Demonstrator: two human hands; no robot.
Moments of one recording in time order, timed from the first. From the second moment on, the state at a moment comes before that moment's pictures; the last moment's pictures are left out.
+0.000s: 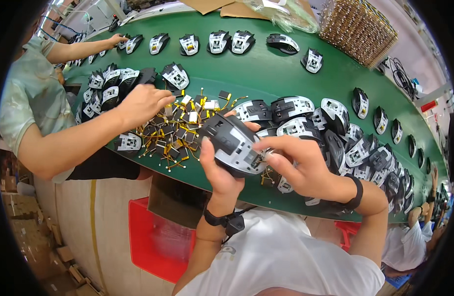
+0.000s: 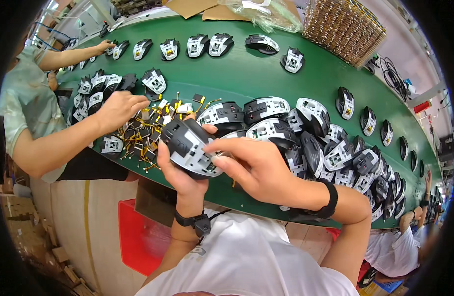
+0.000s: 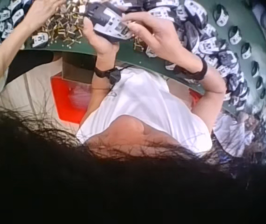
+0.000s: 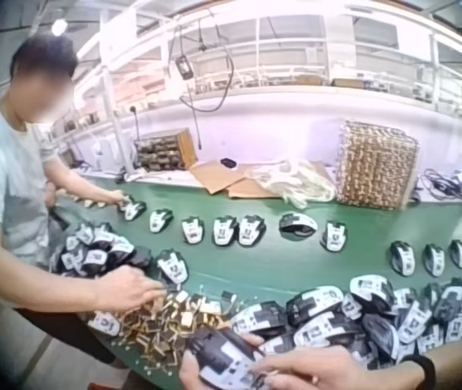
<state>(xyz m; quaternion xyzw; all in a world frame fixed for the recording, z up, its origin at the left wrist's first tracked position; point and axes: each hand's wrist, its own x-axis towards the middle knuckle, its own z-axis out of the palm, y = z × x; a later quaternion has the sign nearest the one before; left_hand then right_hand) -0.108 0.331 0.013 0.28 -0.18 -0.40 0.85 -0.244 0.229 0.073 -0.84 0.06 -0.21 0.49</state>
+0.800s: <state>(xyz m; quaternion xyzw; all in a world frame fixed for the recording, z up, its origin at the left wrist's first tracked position) -0.129 0.308 0.017 0.30 -0.23 -0.14 0.92 -0.231 0.234 0.064 -0.60 0.19 -0.24 0.74</state>
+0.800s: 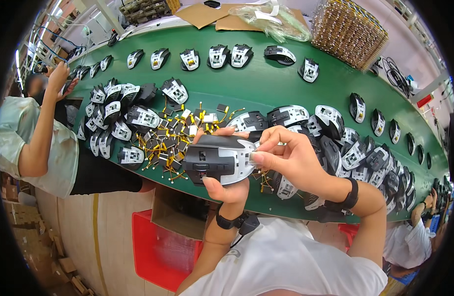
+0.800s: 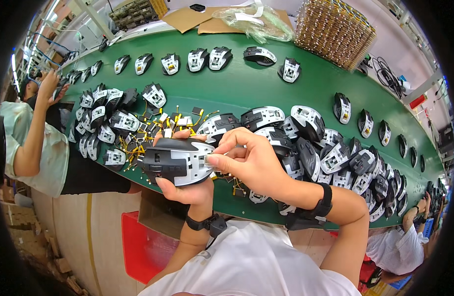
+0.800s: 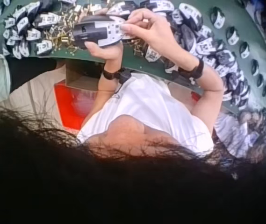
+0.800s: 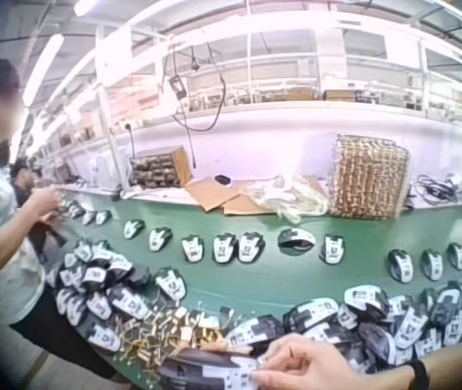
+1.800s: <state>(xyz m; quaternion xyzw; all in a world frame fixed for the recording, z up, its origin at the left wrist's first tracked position) -0.109 0.319 0.020 0.28 -0.14 -0.43 0.85 -0.238 0.224 0.066 -0.87 0.11 -0.29 0.39</state>
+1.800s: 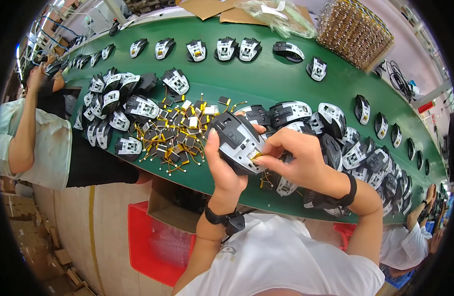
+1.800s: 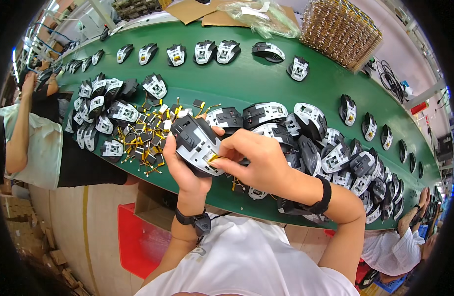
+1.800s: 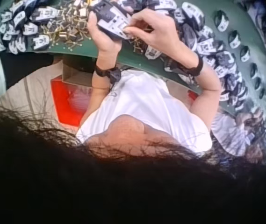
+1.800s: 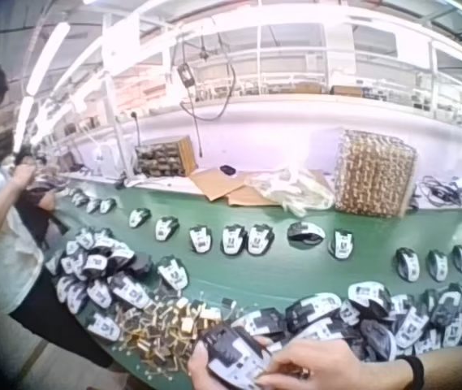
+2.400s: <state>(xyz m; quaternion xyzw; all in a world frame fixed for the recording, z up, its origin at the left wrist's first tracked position) -0.104 0.311 0.028 0.22 -0.06 -0.41 0.88 -0.243 0.244 0.056 -0.95 0.00 -0.30 -0.07</state>
